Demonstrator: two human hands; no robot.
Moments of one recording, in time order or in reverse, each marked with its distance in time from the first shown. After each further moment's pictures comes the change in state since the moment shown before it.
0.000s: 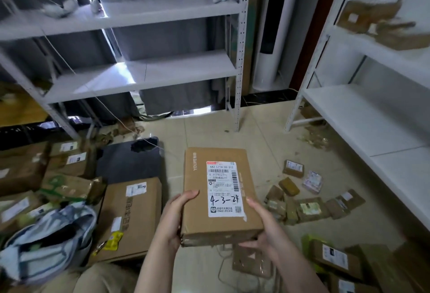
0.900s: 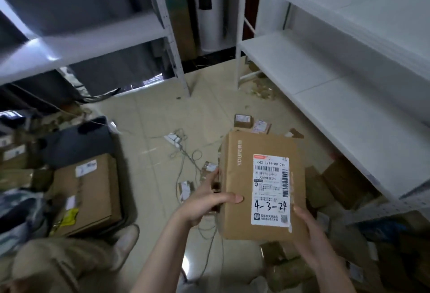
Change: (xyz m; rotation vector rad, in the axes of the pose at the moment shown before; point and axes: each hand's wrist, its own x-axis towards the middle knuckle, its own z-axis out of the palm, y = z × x) left_hand -0.098 -0.172 0.254 0.632 -0.531 -0.044; right_hand -0.162 0.085 -0.333 0.437 0.221 -0.153
